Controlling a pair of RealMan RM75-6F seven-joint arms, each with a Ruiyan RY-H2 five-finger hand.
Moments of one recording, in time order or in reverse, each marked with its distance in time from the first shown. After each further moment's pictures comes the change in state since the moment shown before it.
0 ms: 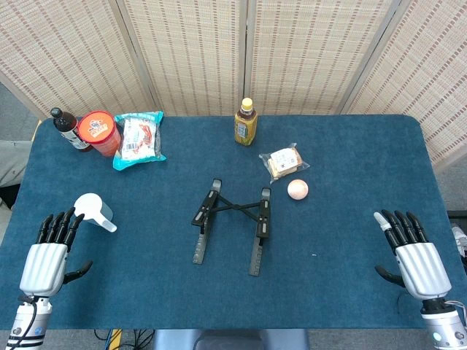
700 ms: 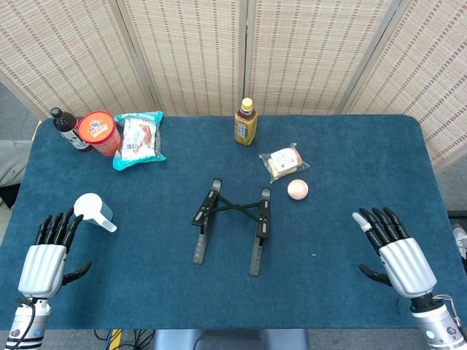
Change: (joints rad) left arm 0.008 0.007 0.003 -0.005 0.014 0.012 0.002; right arm 0.059 0.030 -0.005 -0.018 -0.138 -0.012 0.078
